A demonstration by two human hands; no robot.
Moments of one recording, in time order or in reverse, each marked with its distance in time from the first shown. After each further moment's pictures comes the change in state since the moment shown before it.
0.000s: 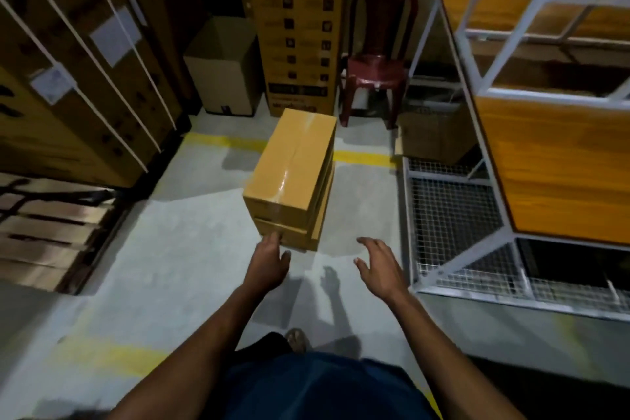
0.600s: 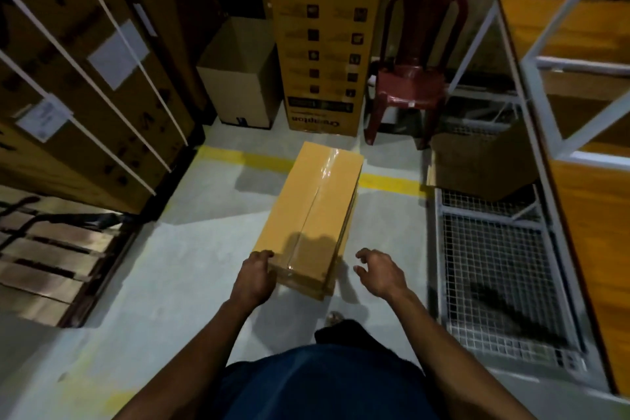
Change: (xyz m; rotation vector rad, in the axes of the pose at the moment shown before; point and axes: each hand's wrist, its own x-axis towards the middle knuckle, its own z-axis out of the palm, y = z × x) left_hand 0.252 -0.064 -0.050 0.124 -0.118 -0.205; right_hand 0.300 -0.053 -0.026 -0.165 -0.276 0.066
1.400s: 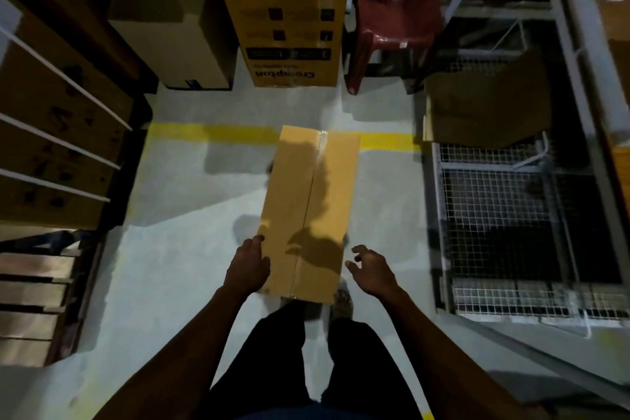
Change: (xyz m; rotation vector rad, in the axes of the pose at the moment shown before) left_hand 0.218 -0.019 -0.019 0.089 -0.300 -0.034; right_hand 0.160 -0.026 0.027 0.301 -0.164 0.303
